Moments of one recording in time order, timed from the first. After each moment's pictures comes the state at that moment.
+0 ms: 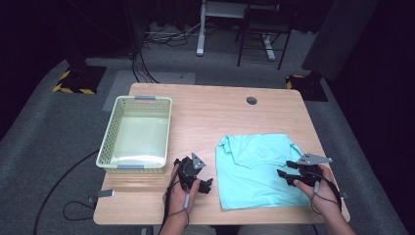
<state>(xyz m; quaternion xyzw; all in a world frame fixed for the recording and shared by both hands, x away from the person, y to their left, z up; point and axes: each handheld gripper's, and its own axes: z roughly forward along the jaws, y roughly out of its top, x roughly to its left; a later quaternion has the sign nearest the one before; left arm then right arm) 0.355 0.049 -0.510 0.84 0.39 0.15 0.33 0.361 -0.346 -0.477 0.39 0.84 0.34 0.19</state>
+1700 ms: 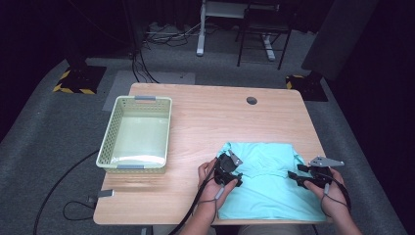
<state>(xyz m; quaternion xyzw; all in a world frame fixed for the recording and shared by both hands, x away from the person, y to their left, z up) 0.372 -0.057 -0.493 0.87 0.35 0.14 0.33 0.363 -0.388 -0.496 0.44 0.81 0.34 0.18</state>
